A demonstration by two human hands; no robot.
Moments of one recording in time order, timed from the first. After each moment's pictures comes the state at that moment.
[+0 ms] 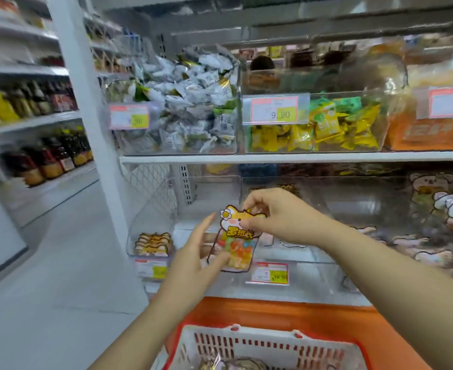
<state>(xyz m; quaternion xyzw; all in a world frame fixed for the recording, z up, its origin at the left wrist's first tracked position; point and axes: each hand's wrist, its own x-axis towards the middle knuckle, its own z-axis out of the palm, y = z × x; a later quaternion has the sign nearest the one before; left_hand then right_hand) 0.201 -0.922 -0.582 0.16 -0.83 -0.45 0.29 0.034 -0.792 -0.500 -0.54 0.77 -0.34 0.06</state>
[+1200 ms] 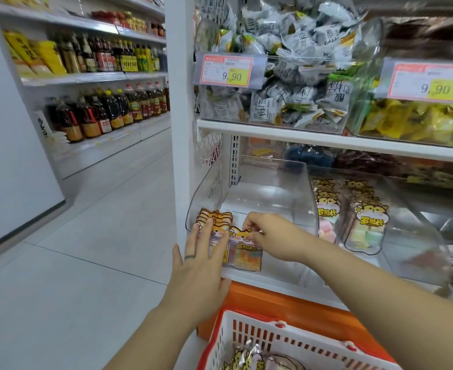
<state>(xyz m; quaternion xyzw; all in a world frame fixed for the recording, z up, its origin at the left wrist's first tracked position) 0.263 -0.995 -0.626 0.32 -0.95 -0.06 0.04 0.080 -0.932 -0.585 -0.56 0.81 -0.15 0.12</state>
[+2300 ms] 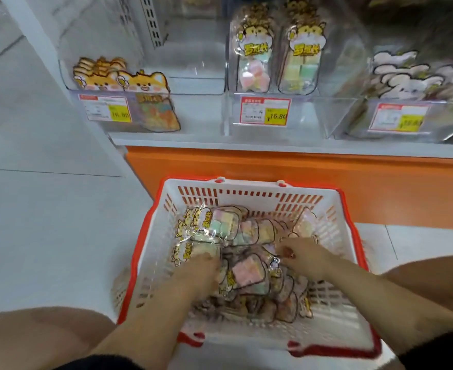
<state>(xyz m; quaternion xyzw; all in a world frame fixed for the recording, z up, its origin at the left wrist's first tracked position) 0.279 -0.847 -0.847 0.16 -0.91 -0.17 -0.34 0.096 -0.645 -0.831 -0.38 0.84 -0.04 0.38</state>
